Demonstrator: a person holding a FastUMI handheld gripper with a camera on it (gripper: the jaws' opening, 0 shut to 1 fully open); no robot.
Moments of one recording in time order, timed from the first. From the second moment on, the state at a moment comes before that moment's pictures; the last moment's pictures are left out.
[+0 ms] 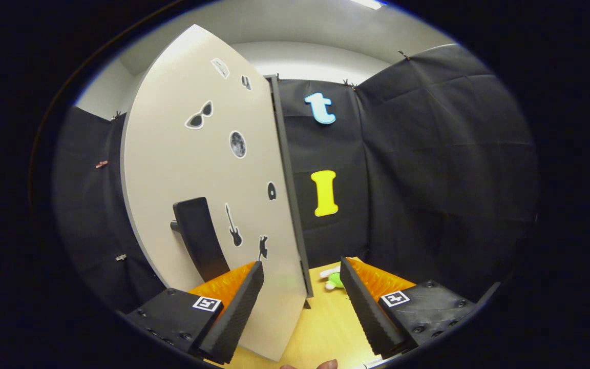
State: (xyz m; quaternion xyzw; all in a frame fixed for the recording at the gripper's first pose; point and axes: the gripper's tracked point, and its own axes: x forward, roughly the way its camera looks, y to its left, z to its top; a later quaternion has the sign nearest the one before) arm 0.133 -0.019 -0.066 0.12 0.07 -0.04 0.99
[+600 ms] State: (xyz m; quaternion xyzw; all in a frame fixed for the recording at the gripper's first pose) arm 0.190 0.102 -0.094 0.12 0.11 0.04 0.98
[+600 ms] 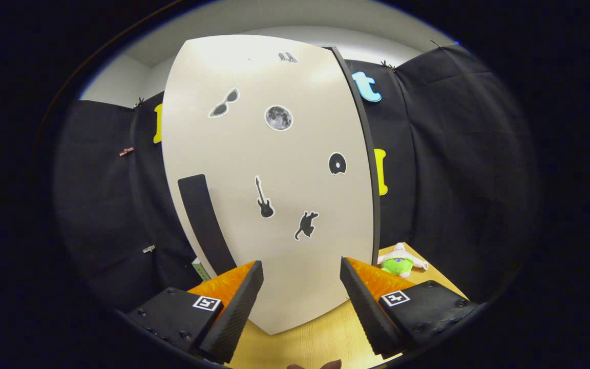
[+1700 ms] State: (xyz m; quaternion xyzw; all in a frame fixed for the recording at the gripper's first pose) arm 0.173 0.063 -0.074 0.06 0.08 -0.01 0.99
